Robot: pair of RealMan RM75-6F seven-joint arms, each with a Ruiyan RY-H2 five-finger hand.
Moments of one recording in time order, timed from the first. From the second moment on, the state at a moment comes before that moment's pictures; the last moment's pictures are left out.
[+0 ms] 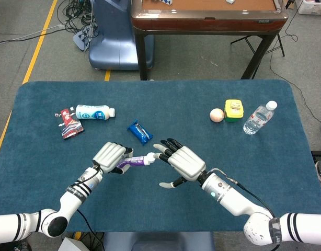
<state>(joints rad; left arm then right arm) -0.85 -1.34 -0.16 -1.79 0.95 0.92 0.40 0.80 -1.27 0.16 -1.91 -1.26 0.88 -0.37</state>
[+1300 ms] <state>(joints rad) -0.77 -1.34 -0.17 -1.78 1.17 0.94 0.06 0.81 -1.28 0.21 -1.94 -1.31 0.95 -0.24</state>
